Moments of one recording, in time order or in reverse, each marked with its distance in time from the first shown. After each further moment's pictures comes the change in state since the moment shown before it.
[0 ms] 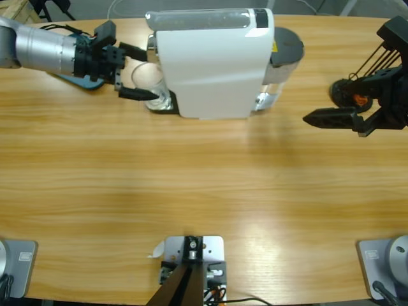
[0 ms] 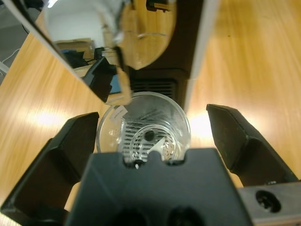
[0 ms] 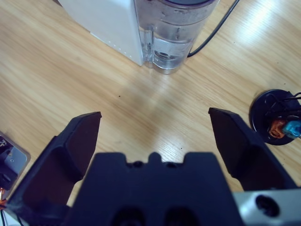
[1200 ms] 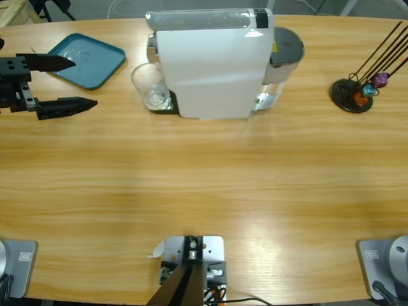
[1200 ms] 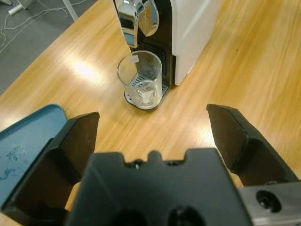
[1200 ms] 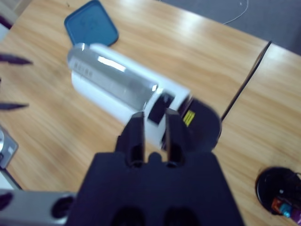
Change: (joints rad) arm 0 -0.009 -0.624 0.360 0.034 0.354 -0.432; arm 1 -0.133 0.315 -0.679 0.189 0.200 0.040
